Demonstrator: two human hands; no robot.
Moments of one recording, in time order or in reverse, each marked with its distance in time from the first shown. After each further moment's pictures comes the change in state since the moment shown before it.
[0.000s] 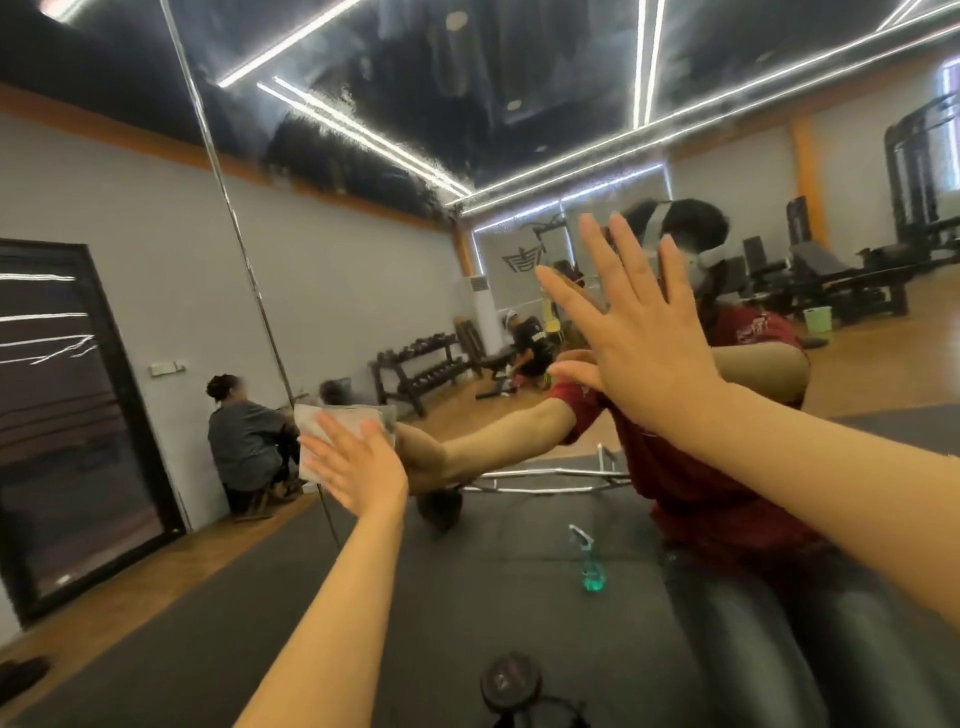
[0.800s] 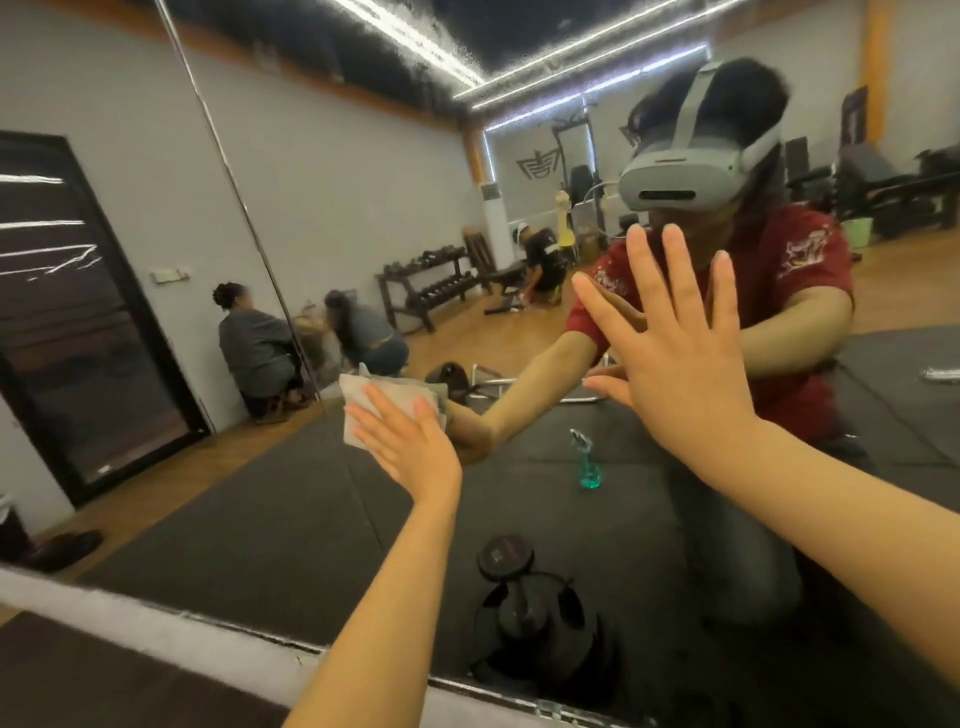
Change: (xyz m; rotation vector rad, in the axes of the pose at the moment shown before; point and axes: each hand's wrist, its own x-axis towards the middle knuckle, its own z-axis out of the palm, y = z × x) left_hand -0.094 -0.083 0.027 0.045 -0.075 0.037; right_hand -0.121 -0.028 0.039 -0.046 -0.147 0.032
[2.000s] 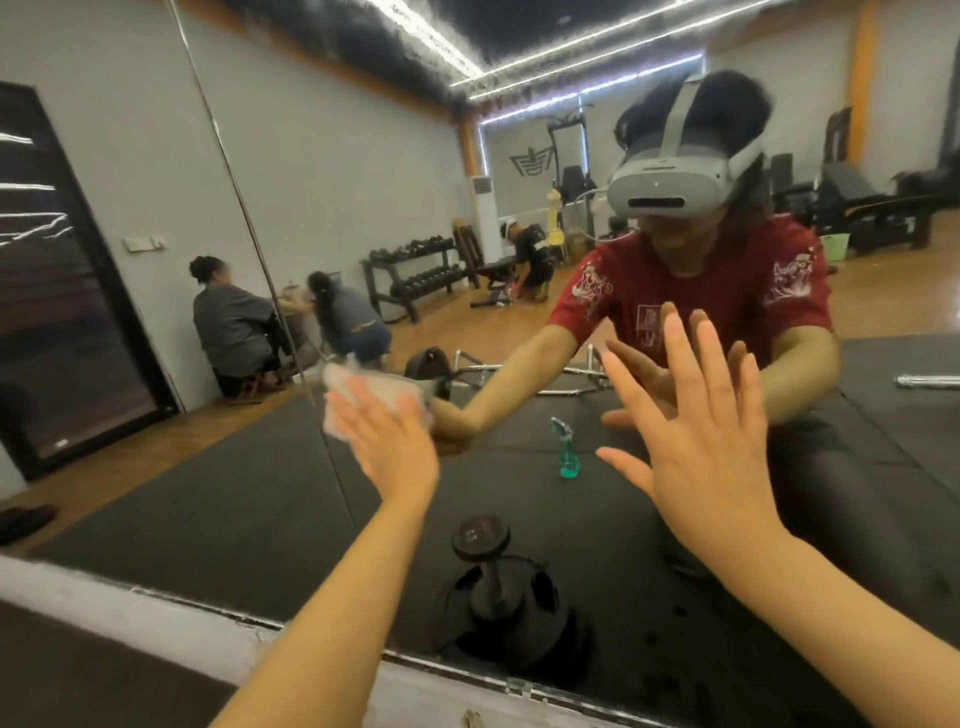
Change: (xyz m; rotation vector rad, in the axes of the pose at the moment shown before) left_hand -0.014 -0.059 0.010 0.042 -0.031 0.094; right_hand -0.107 -0.020 0.023 0.108 -0.002 0.034
